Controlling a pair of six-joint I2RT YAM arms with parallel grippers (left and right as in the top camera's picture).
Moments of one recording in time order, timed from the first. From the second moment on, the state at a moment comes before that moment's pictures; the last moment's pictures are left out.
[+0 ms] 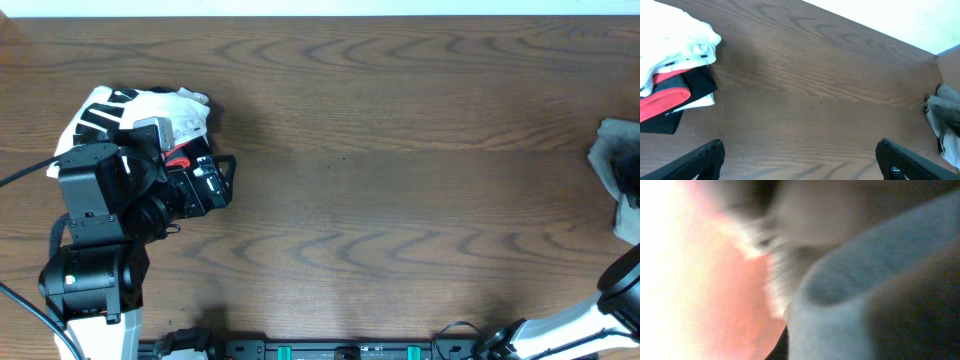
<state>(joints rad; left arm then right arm) 0.10 0.92 1.12 -0.92 0.44 -0.25 -0.77 1.86 1.13 -0.18 -0.33 0.53</state>
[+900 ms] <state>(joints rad) 0.10 0.92 1.12 -0.89 0.44 -0.25 0.34 1.57 1.13 -0.33 -0.63 0.37</state>
